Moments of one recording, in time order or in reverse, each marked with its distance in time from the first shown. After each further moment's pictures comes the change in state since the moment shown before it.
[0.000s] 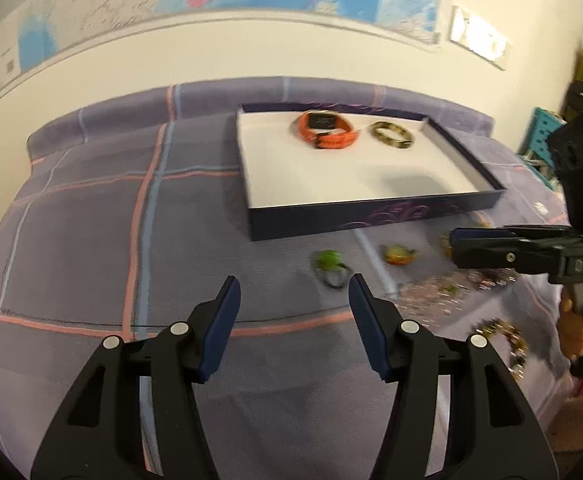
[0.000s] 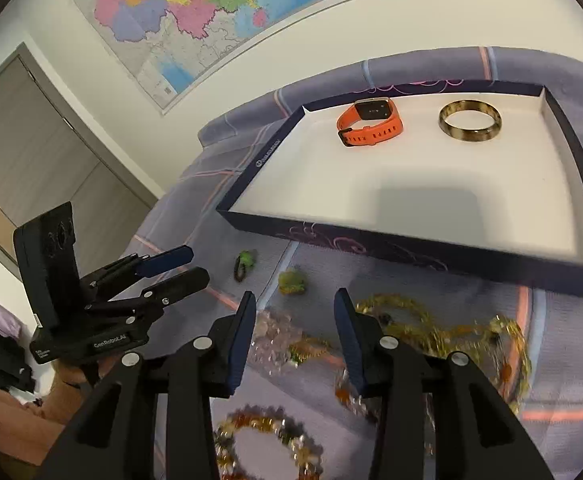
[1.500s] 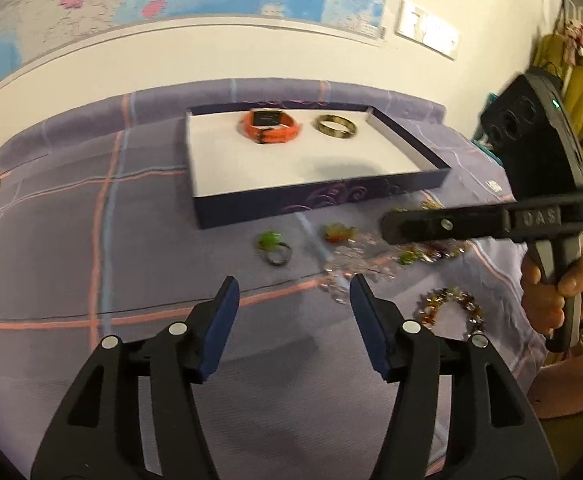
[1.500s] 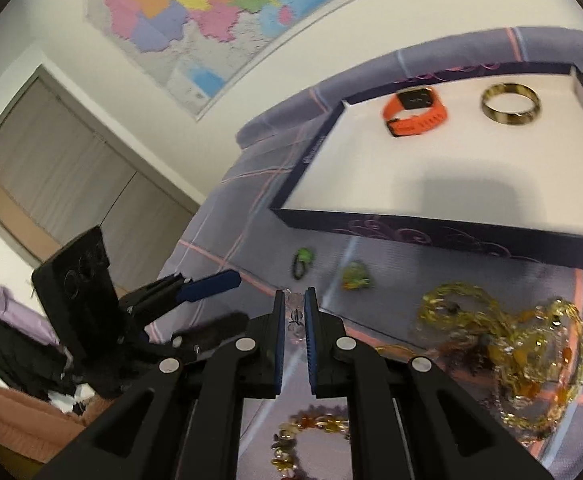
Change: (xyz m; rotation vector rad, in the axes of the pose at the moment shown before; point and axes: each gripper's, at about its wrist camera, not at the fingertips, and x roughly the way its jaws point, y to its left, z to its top) left arm -0.011 -0.014 -0.011 0.079 0.005 -0.146; right arm 0.012 0.006 0.008 0.098 0.004 0.174
